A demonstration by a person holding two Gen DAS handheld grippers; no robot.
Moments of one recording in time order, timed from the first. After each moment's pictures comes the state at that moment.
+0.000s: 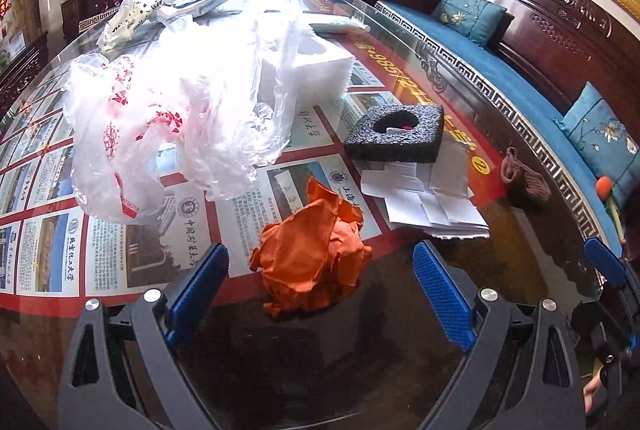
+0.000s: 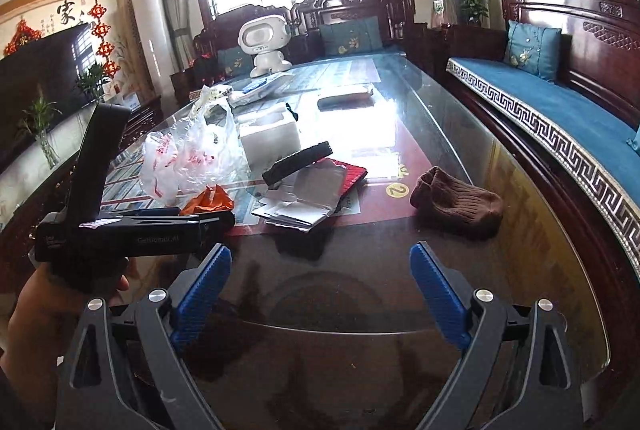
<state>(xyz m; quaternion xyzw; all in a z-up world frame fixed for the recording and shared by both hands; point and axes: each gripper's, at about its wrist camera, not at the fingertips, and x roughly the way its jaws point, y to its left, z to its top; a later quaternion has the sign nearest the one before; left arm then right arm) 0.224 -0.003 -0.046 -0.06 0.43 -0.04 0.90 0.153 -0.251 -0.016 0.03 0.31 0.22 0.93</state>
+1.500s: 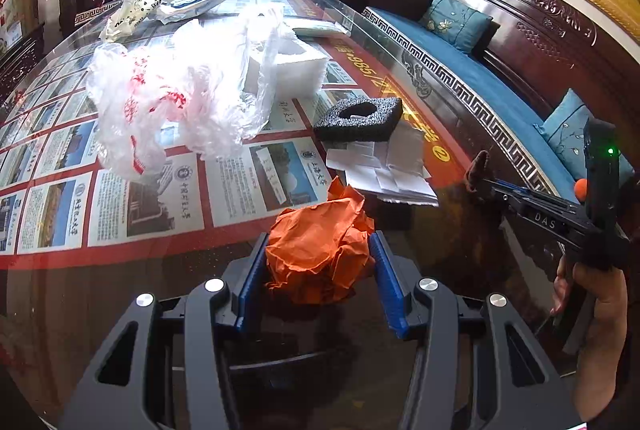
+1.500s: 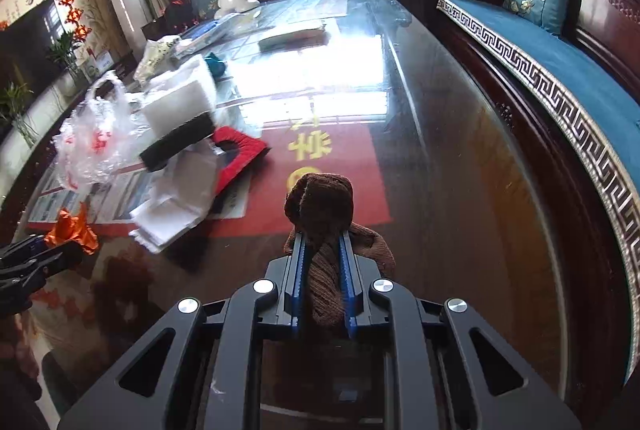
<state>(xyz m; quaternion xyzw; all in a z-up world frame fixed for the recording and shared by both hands) 0.177 -0.012 -0.031 -0.09 0.42 -0.07 0.90 0.245 -0.292 -0.044 0.02 0.43 0.20 0.88</state>
